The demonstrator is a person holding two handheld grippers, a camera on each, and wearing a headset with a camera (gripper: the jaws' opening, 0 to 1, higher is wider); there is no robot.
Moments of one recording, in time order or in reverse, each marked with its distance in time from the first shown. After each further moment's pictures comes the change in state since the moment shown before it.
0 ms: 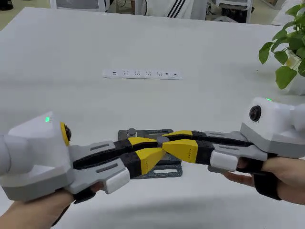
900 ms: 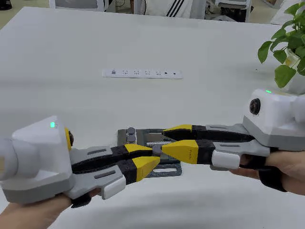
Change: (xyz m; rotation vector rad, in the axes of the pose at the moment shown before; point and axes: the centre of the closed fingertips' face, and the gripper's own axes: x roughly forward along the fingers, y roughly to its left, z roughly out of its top) left arm -0.005 0.006 -0.025 0.112 0.134 0.030; right arm -0.005 -0.008 -0.004 -0.091 0.130 -0.050
